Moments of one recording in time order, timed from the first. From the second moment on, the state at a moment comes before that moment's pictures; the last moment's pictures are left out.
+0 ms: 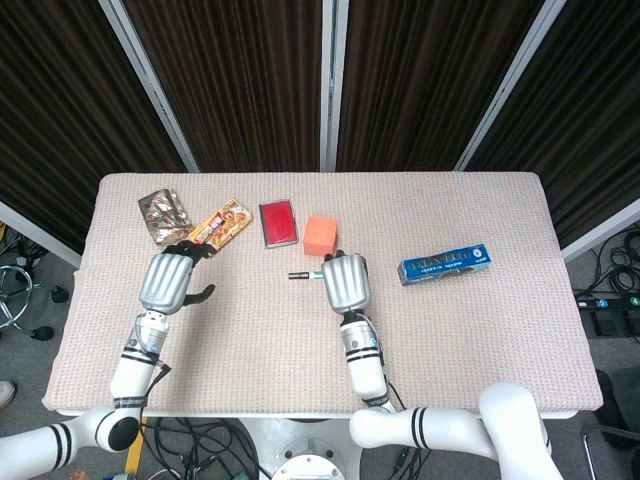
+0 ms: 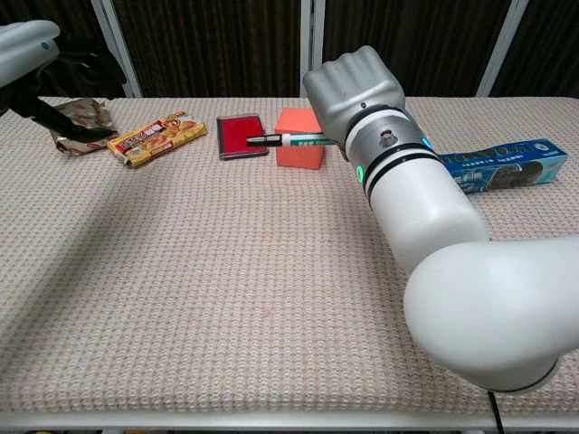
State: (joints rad) left arm -0.52 -1.55 -0.26 -1.54 1.23 1.20 0.33; right arm 0.97 -2.06 0.33 -1.29 -0.83 1.40 -1.28
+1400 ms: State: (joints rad) left arm -0.71 -1.78 -0.36 -1.46 0.93 1.19 0.58; right arm 1.10 -2.23 0.47 -1.00 -0.92 1.28 -1.14
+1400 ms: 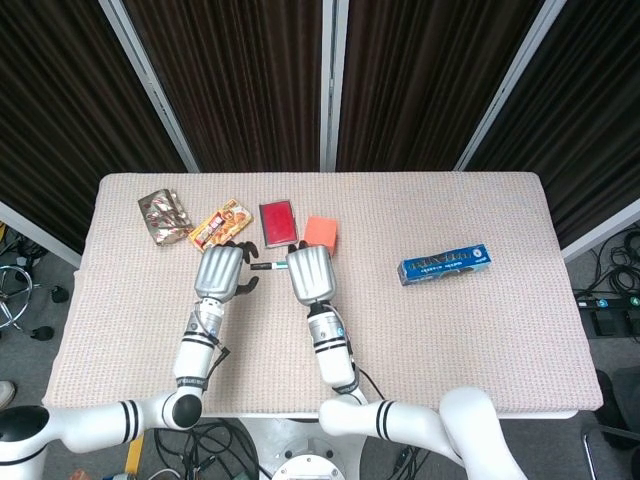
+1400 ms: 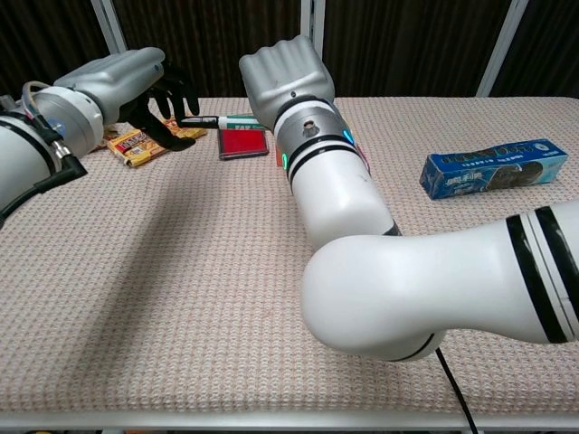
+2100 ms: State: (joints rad) left arm -0.75 -1.78 -0.36 -1.46 0.88 1.20 0.59; right arm 1.11 -2.24 0.49 -0.98 -0.91 1.25 -1.13
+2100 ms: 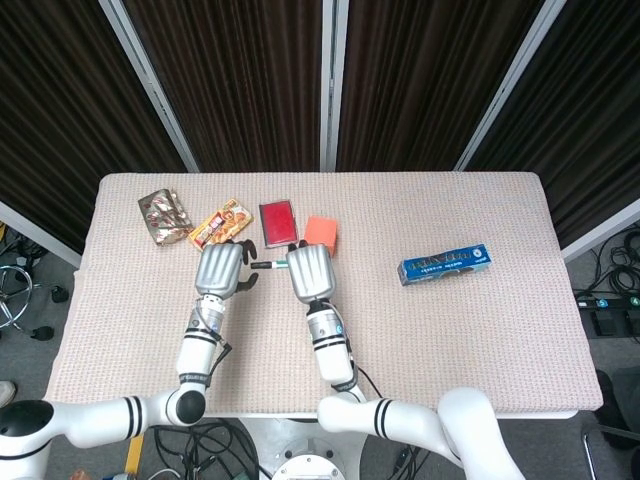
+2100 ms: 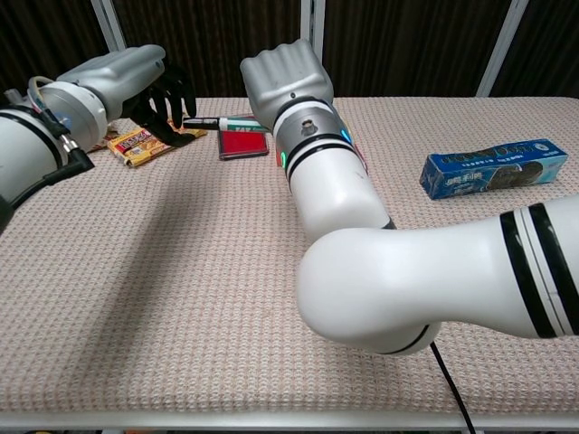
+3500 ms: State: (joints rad) left arm -0.63 -1.68 -0.23 -1.48 0.87 1.12 0.35; right arm 0.86 -2.09 0.28 -1.22 -0.93 1.34 -1.12
